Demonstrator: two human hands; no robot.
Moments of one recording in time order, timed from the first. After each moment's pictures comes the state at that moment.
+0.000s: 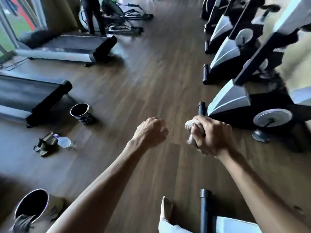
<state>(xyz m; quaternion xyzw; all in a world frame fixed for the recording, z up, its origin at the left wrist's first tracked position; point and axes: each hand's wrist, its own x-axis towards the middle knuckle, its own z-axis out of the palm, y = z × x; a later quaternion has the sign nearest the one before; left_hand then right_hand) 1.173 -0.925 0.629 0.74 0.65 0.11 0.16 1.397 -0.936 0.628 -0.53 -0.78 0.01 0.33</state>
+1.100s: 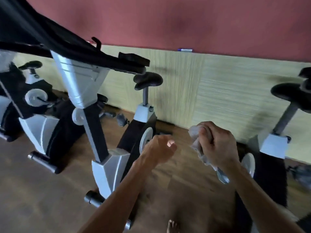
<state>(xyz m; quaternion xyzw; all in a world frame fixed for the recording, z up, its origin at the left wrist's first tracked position) 1.688 -0.481 0.652 0.93 0.06 -0.04 0.35 1.722 -0.684 0.669 -0.86 -0.24 -0.25 0.38</state>
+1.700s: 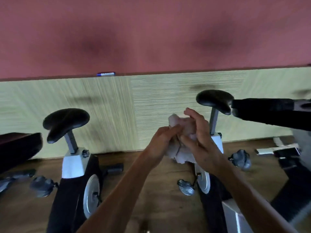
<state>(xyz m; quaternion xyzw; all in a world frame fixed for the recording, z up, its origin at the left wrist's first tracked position) 1.952 -0.610 0.707 0.68 -0.15 -0.21 0.69 1.885 -0.755 0.713 -0.86 -0.12 -0.22 0.45</state>
